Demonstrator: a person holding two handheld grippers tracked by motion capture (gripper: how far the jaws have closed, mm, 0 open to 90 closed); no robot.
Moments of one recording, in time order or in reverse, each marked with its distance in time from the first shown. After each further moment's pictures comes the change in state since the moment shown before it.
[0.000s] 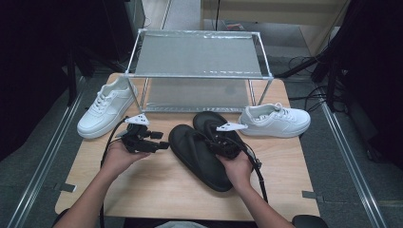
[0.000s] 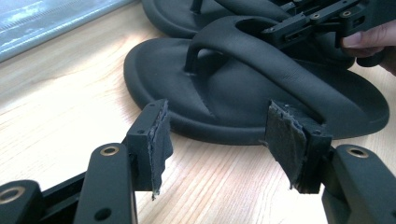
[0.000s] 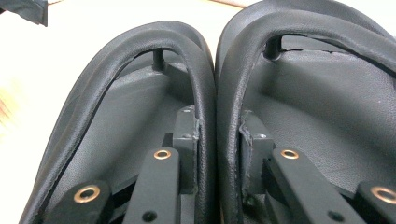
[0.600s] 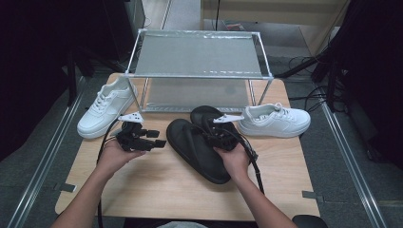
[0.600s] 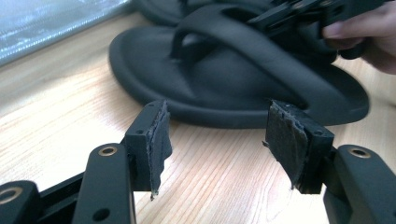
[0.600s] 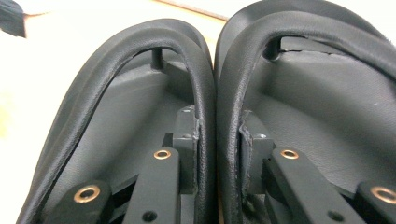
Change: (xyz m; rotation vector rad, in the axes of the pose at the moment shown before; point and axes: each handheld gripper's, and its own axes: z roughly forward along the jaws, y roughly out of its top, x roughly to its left) left arm 0.007 -0.001 -0.012 -0.022 -0.025 -0.014; right arm -0.004 0.025 0.013 0.021 -0.001 -0.019
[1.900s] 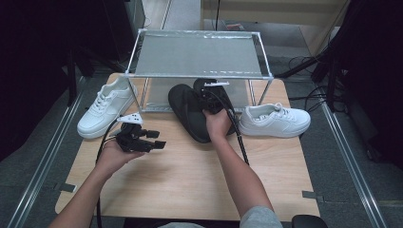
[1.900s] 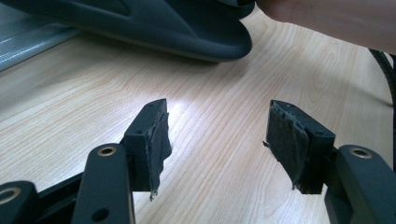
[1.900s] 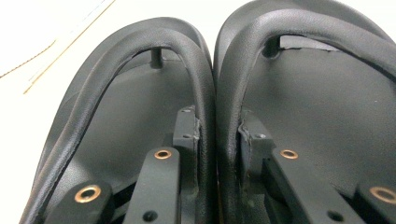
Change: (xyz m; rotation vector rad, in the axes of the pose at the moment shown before) left arm -0.001 -0.002 -0.001 -0.005 -0.022 0.022; right arm -0.041 0.093 0.079 -0.078 -0.210 0.132
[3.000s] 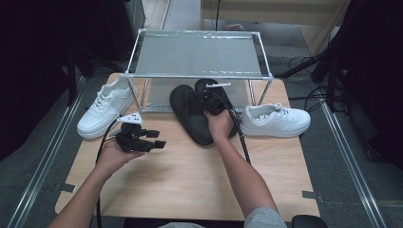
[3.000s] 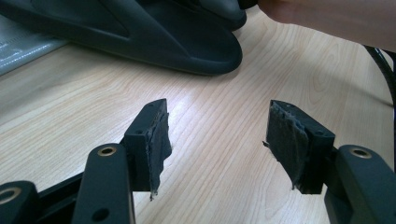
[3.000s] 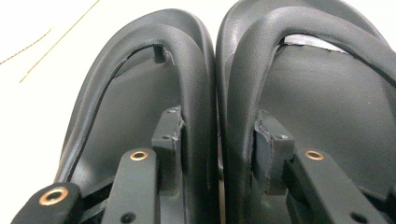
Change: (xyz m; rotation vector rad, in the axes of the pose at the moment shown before) left arm 0.000 0.000 0.000 -0.010 0.003 0.007; right arm -0.008 -0.004 -0.001 0.036 0.018 0.008
